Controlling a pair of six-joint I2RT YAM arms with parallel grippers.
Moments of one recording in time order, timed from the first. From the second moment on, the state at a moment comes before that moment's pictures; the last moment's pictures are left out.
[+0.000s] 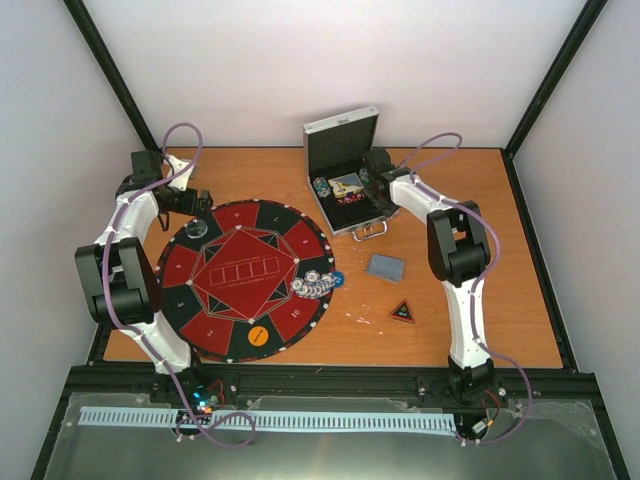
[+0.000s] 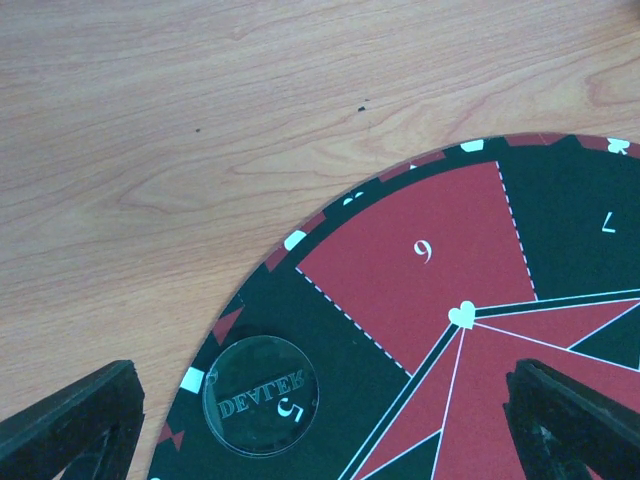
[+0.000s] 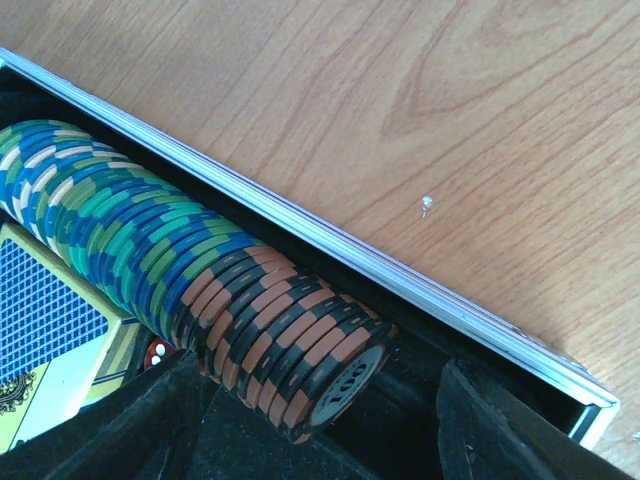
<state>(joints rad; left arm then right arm) 0.23 1.73 1.34 -0.57 0.32 0.36 0.36 2.24 1.78 -0.61 0.24 1.08</state>
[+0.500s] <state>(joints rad) 0.23 1.73 1.34 -0.57 0.33 0.36 0.35 2.26 1.86 -0.61 0.24 1.05</state>
